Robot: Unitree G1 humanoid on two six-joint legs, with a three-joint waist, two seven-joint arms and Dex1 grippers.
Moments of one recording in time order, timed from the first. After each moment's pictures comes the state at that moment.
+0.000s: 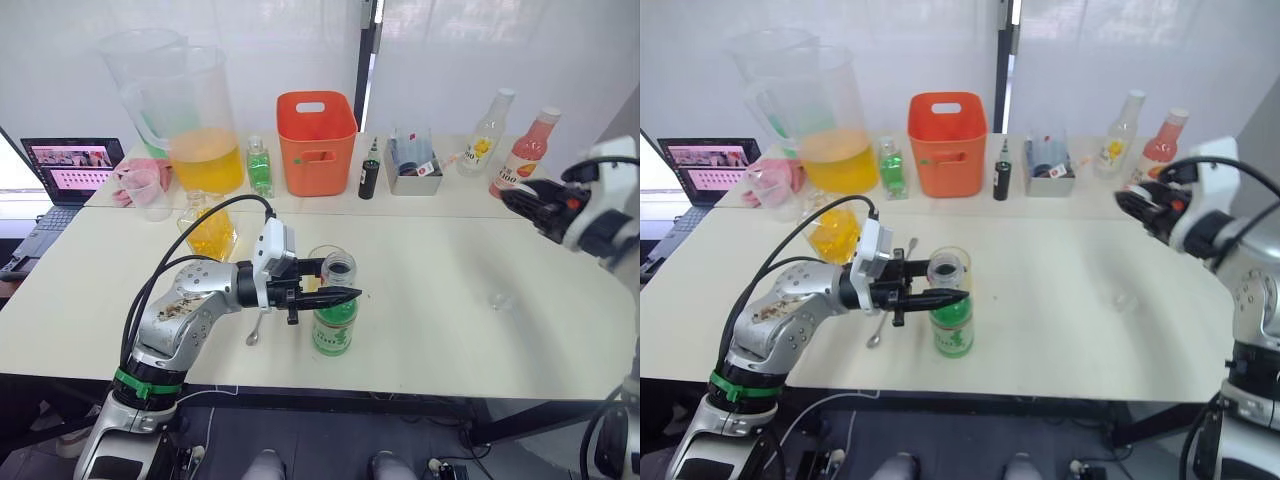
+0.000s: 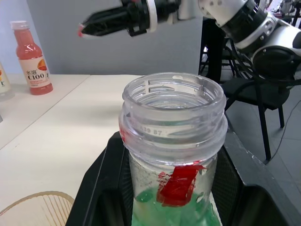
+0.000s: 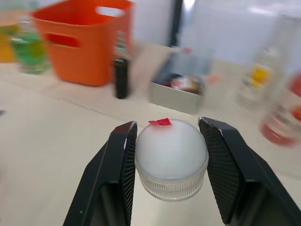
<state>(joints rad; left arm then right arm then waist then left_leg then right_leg) -0.56 0.49 -0.13 -0.21 -0.57 0.46 -1.08 -0.53 -0.77 -0.44 -0.08 0.41 0.81 0.53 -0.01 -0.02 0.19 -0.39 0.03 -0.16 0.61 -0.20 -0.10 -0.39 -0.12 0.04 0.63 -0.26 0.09</state>
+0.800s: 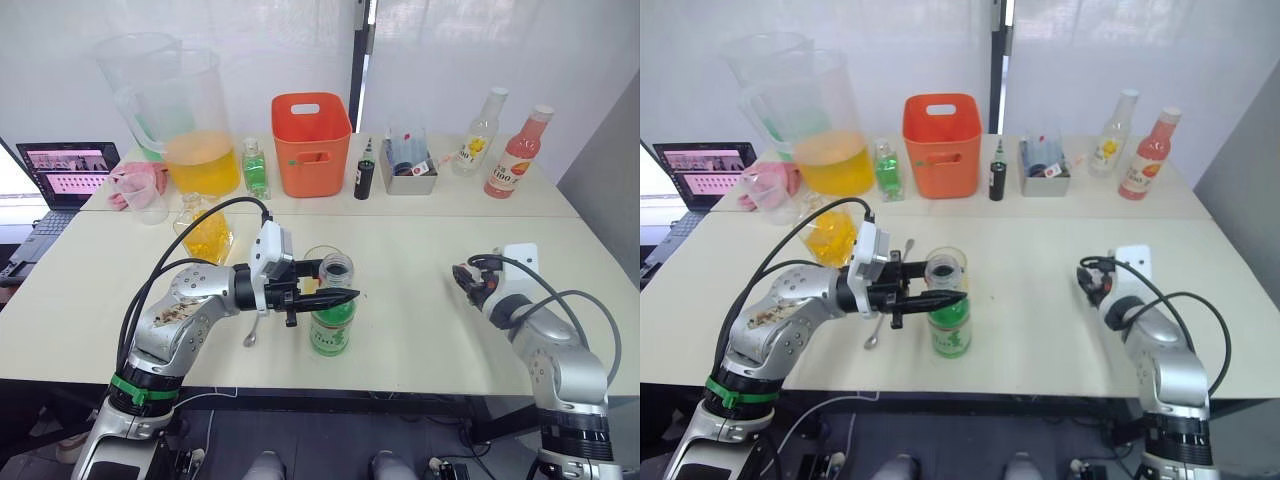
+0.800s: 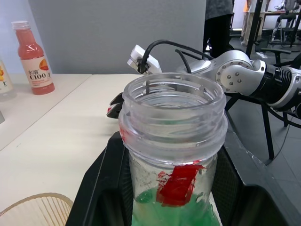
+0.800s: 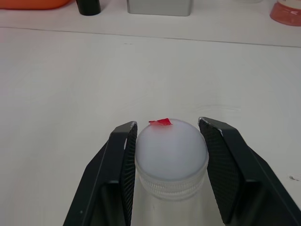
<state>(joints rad) -0.53 0.50 -0.12 -0.25 -0.58 0.47 -1.05 -0.30 -0.43 -0.26 -0.10 0.29 0.60 0.28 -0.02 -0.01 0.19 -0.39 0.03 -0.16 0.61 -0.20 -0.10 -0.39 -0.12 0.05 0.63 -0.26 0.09</state>
